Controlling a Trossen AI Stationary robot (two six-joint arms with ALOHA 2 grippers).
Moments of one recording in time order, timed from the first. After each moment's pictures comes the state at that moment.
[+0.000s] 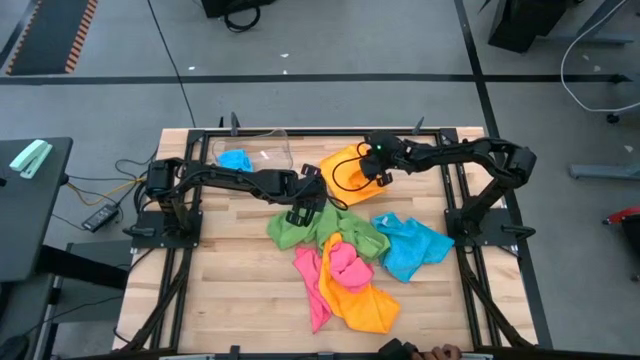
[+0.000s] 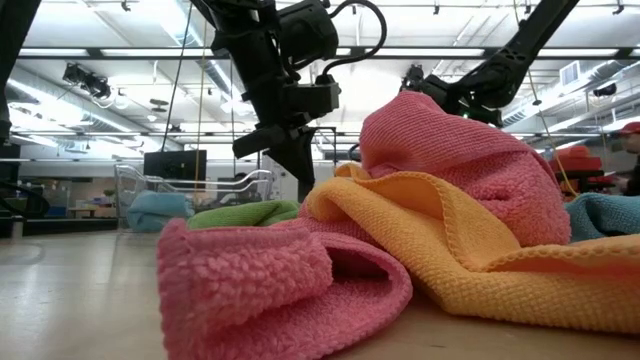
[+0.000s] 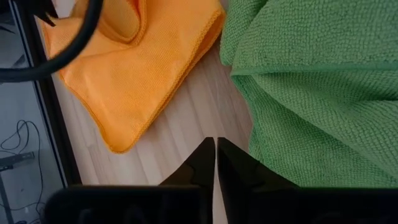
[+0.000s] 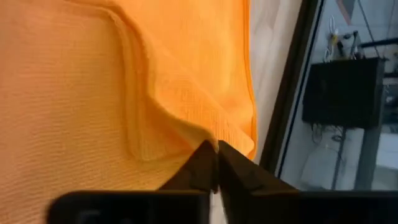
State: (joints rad) left arm 0.09 1.83 1.27 -0.49 -0.32 0.60; right arm -0.59 1.59 0.75 0.02 0.14 -1.10
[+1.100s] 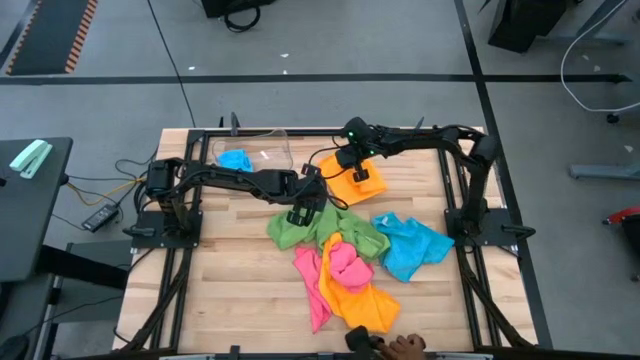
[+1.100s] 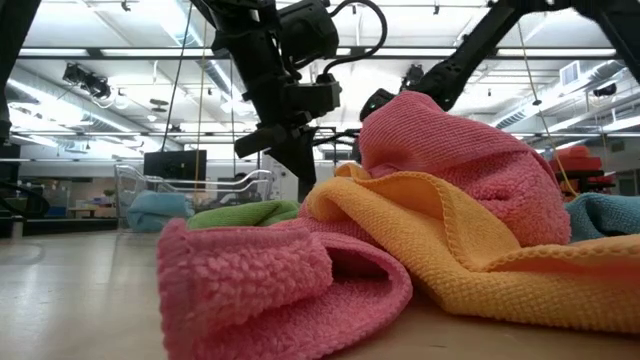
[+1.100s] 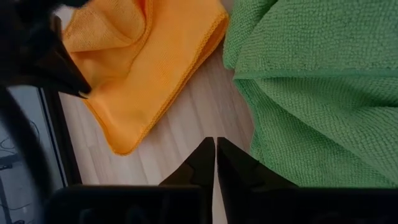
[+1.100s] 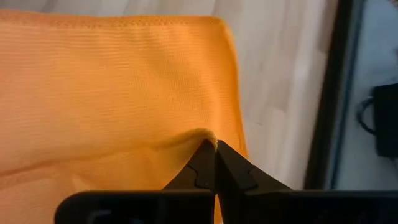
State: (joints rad) left arm 0.09 1.83 1.27 -0.48 -0.32 0.59; right arm -0.58 1.89 1.15 -0.21 -0.10 -0.95
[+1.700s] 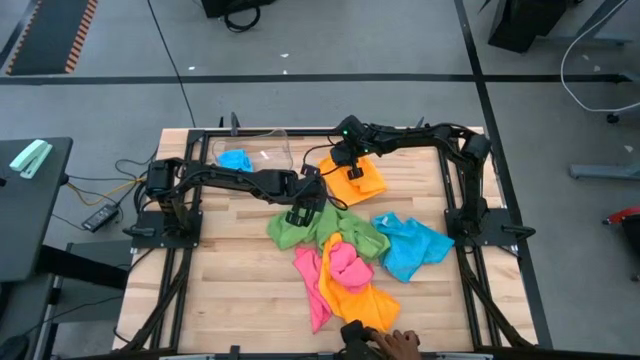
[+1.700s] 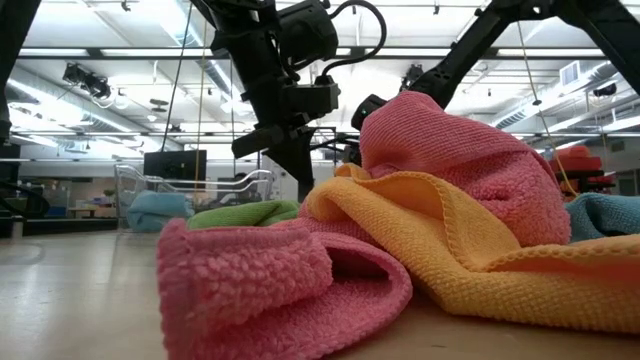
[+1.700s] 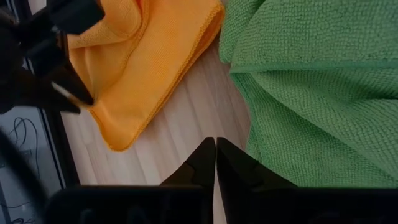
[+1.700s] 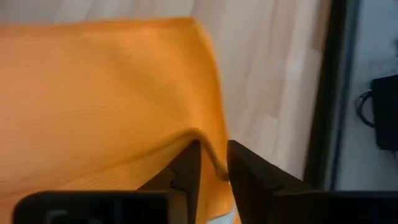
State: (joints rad) left arm 0.09 1.83 1.27 -0.50 -0.32 0.59; right arm -0.58 1.96 1.22 -0.19 -0.08 -0.91
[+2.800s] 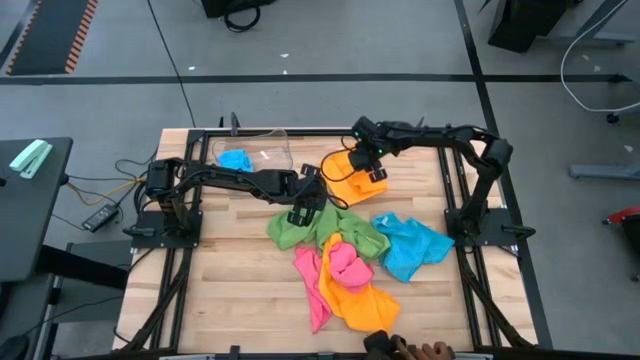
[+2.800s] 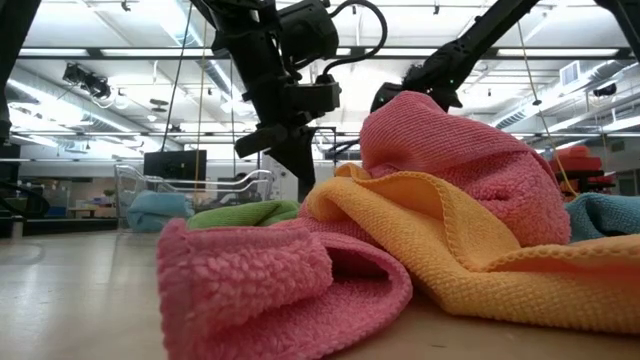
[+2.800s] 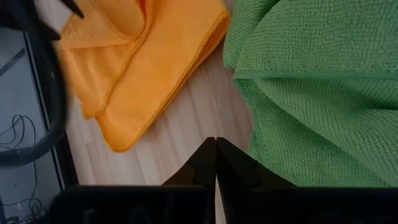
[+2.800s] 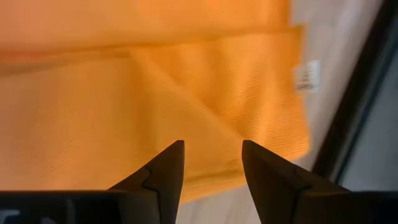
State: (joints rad) left arm 0.09 1.83 1.27 -0.49 -0.32 0.56; right arm -0.59 1.78 1.16 -0.56 0.04 -0.97
